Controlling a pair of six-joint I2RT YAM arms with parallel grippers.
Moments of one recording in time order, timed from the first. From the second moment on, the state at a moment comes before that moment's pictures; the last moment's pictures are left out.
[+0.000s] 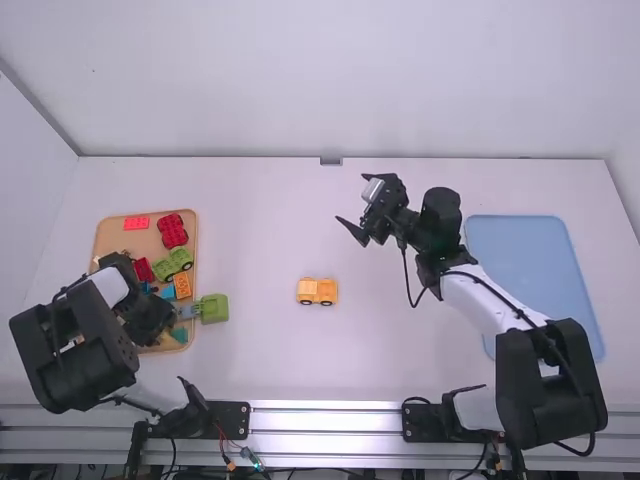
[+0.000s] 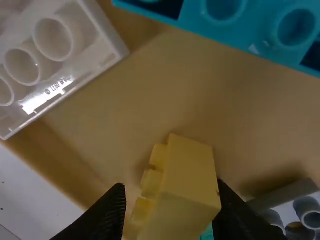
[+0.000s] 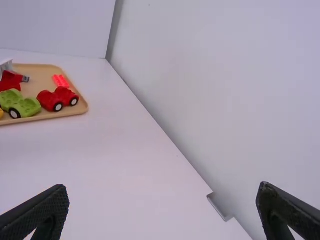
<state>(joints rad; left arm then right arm) 0.61 1.61 0.74 -0.75 -0.04 -0.53 0.25 1.48 0.76 0.54 -0.70 -0.48</state>
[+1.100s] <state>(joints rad) 0.61 1.61 0.75 -0.78 -0.04 -0.53 0.25 1.48 0.76 0.54 -0.70 -0.48</state>
